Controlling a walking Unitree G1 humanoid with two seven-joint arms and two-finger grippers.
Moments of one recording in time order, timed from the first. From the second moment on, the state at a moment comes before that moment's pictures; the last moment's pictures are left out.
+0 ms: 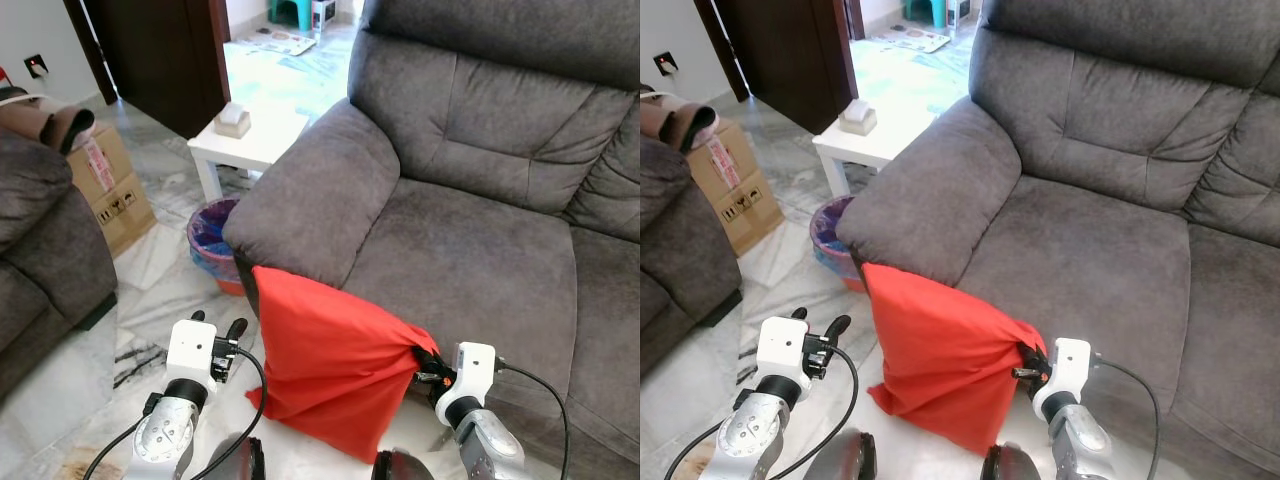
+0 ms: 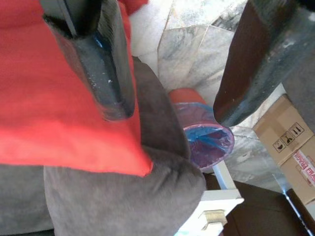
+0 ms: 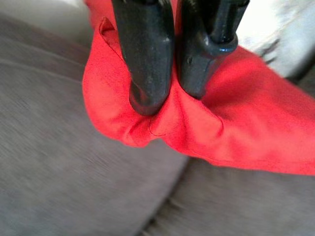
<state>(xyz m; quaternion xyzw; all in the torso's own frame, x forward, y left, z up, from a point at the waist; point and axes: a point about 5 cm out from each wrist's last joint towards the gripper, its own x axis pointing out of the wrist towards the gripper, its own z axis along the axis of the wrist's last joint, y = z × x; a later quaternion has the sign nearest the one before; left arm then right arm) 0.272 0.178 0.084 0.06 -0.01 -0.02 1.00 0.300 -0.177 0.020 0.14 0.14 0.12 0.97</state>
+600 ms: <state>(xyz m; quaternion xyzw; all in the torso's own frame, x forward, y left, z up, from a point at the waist) 0.259 0.203 0.071 0.16 0.09 -0.21 0.96 0.284 -0.181 0.025 0.04 0.16 0.36 0.92</state>
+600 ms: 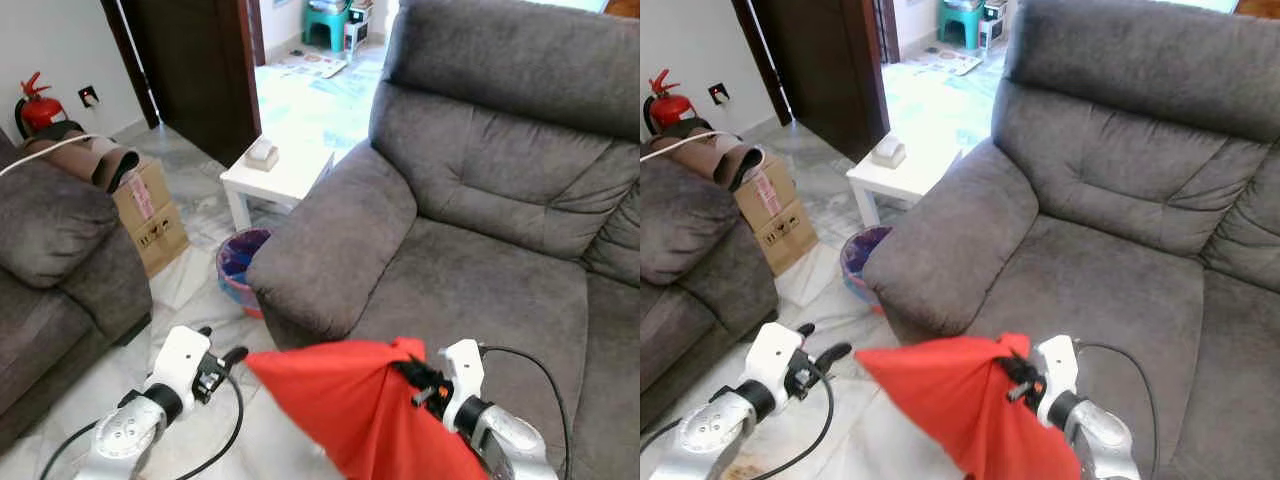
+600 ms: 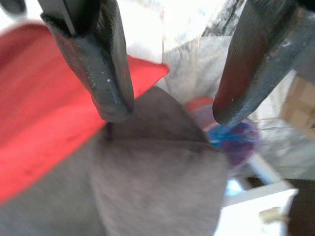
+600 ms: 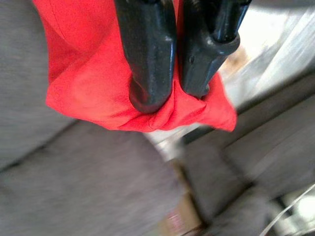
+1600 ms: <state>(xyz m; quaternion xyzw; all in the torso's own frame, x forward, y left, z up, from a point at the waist) 0.236 0.188 0.061 0.26 0.17 -0.47 0.83 0.265 -0.167 0.047 -0.01 0.21 0.57 0.80</state>
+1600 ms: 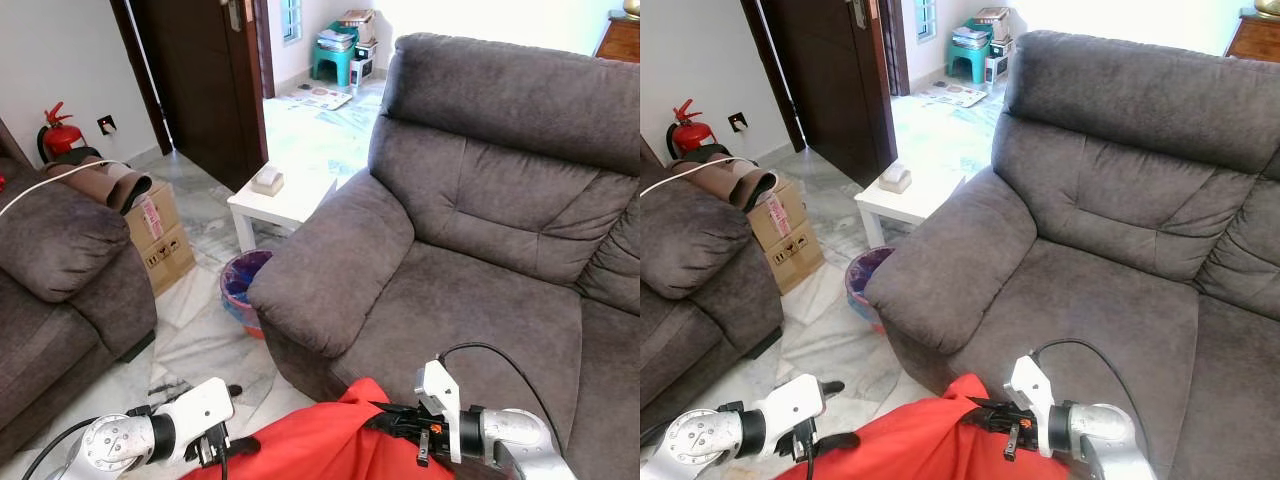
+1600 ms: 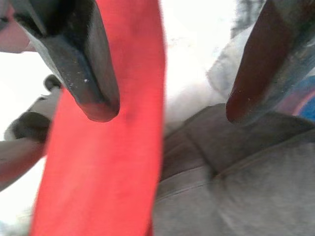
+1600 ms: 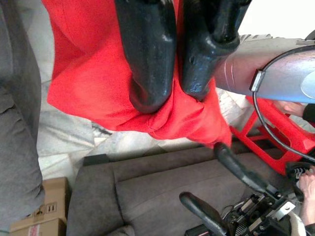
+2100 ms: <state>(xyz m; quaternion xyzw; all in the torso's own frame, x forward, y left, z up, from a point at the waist) 0.221 0.185 0.032 0.30 0.20 -0.50 0.79 0.268 -0.161 0.056 -0.02 0.20 0.58 0.79</state>
